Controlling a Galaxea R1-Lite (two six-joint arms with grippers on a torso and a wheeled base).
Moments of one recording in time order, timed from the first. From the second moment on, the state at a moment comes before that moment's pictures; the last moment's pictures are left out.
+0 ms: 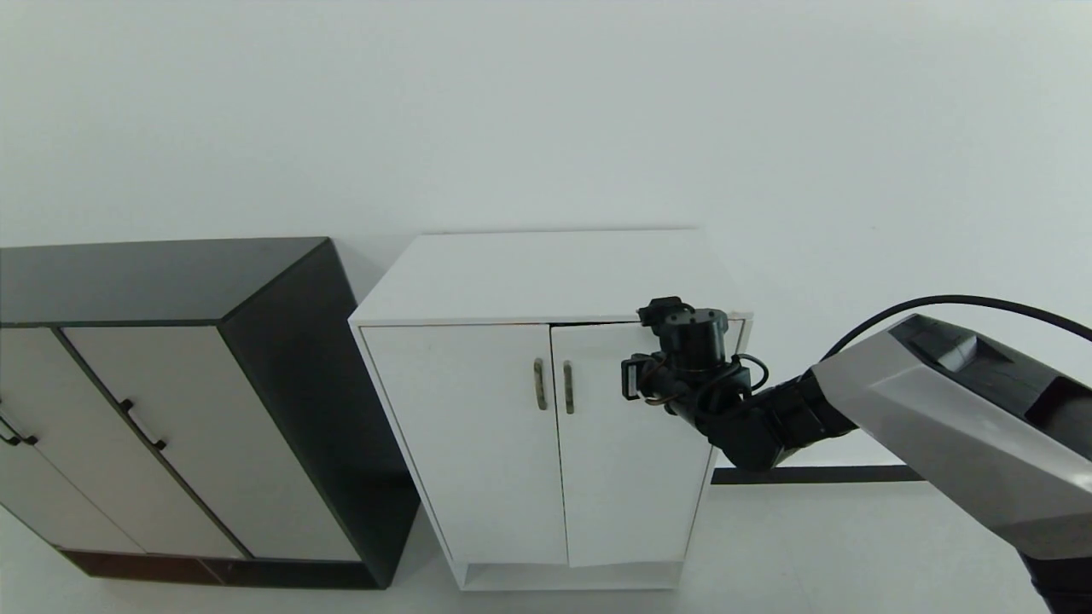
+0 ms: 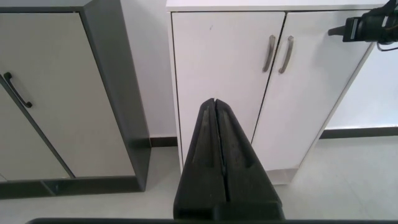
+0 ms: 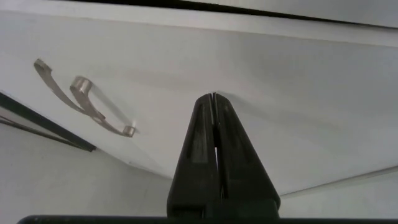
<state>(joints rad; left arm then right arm) 0.00 0.00 0.00 0.00 -0.01 -0.01 0.58 2.37 -1.45 -0.67 -0.25 0.14</state>
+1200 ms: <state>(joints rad) 0.00 0.00 0.00 0.00 -0.01 -0.01 0.55 2.41 -1.52 -0.67 -0.25 0.13</state>
